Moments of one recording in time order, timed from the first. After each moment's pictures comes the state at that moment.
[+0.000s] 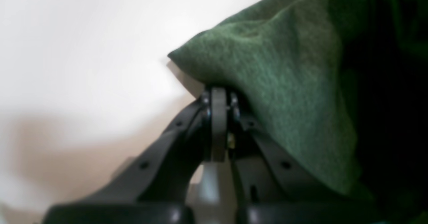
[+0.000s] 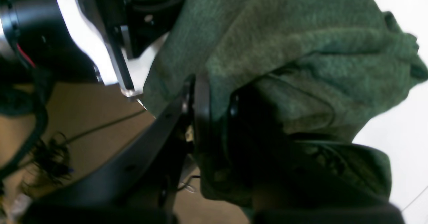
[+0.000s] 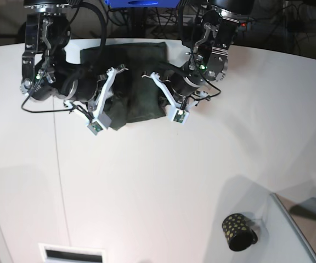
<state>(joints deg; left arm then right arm) 9.4 -2.6 11.4 76.0 -7.6 -14.0 26.4 -10.8 -3.9 4.7 99.3 24.0 34.5 -70.9</state>
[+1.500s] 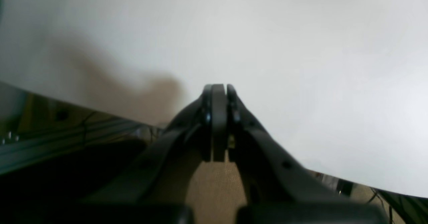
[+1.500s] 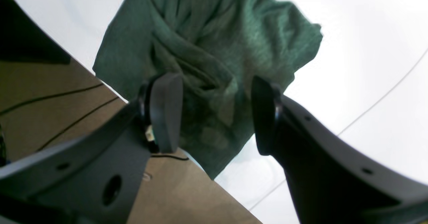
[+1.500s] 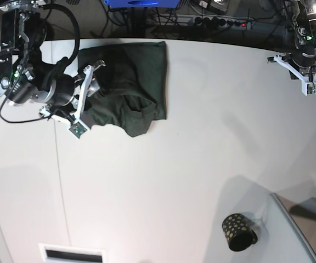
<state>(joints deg) 28.5 -16.3 -27.6 94.2 -8.1 -10.2 36.4 -11.9 6.8 1.0 109.2 24.2 33.4 -71.8</state>
